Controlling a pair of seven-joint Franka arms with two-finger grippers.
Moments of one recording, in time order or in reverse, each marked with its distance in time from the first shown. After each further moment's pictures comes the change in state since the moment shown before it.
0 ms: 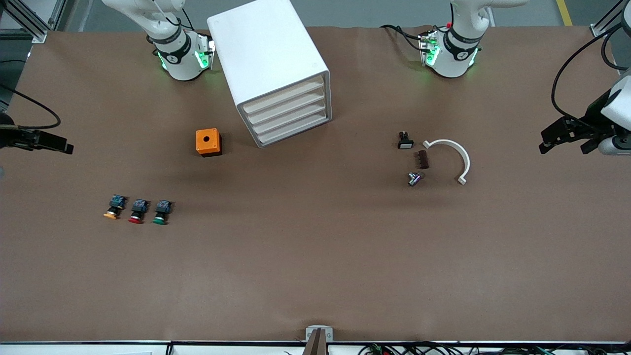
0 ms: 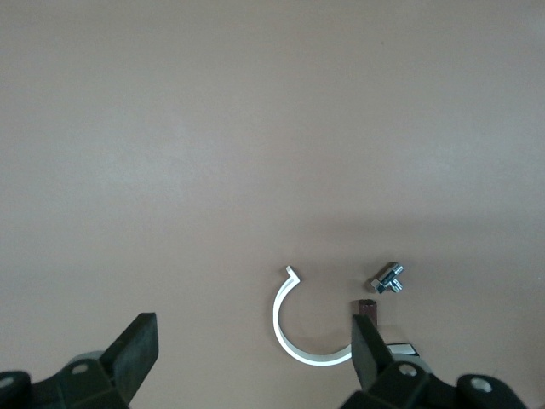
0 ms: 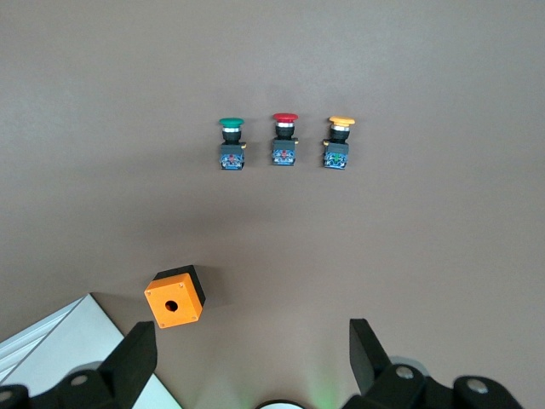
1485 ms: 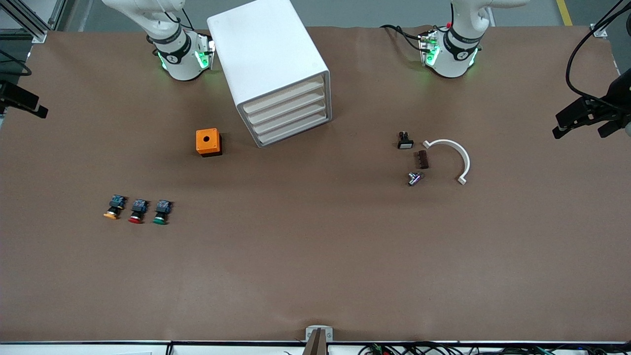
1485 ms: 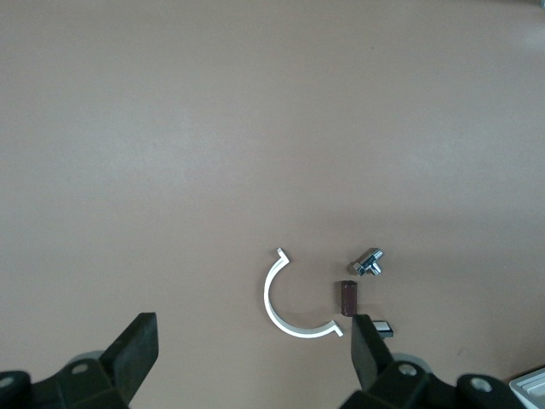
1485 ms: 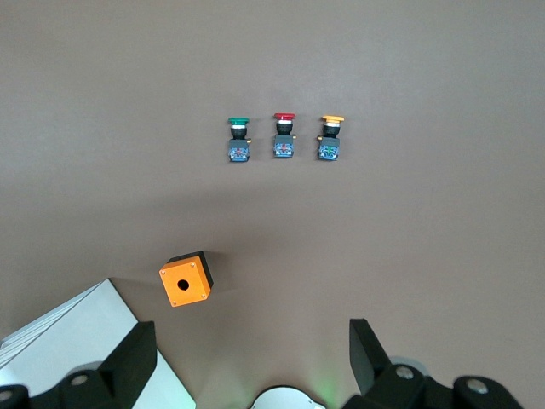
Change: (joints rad) left arm -0.021 0.039 -0.007 0.209 0.008 -0.206 -0.065; right arm 0.000 -0.192 0.001 -0.078 0.000 -0.028 0.007
